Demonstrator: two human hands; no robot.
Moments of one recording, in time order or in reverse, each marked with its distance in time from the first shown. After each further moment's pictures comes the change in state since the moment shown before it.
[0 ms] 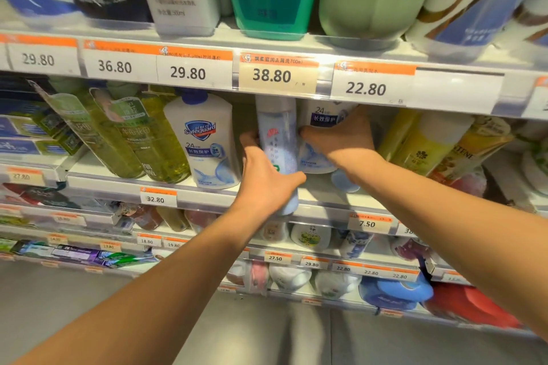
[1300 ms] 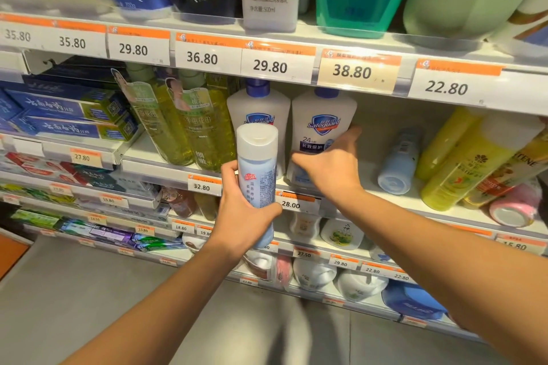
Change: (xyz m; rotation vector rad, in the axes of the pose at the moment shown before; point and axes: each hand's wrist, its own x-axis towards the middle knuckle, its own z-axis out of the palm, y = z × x) left_hand -0.044 -0.075 -0.101 -0.218 0.009 -0.017; right_hand -0.072 -0.012 0.085 0.026 -0.046 -0.034
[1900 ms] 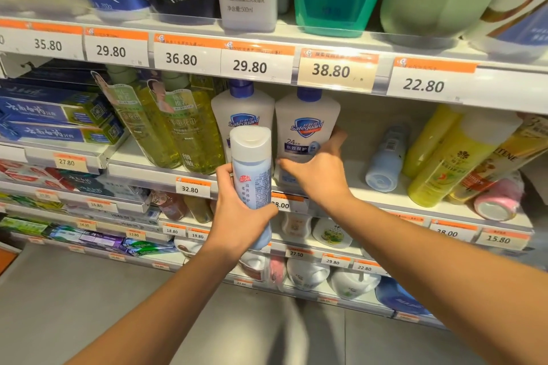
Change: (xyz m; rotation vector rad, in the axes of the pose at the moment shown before) left_hand -0.001 0.001 0.016 0.014 0.011 0.010; right_hand -0.008 0.007 -0.008 -0.042 -0.104 0.001
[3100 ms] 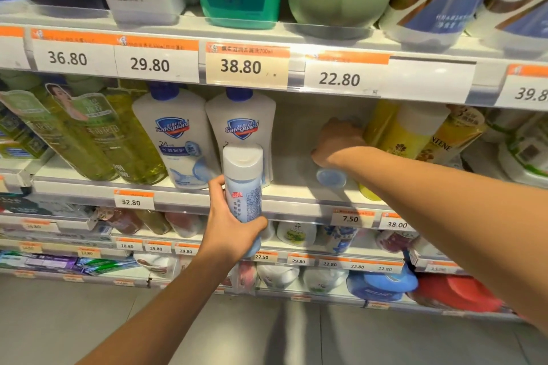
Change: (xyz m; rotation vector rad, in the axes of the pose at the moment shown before) left_hand 0.002 -0.016 0.075 -0.009 -0.138 -0.023; right_hand 0.090 0.033 -0.101 -1.144 -0.212 0.064
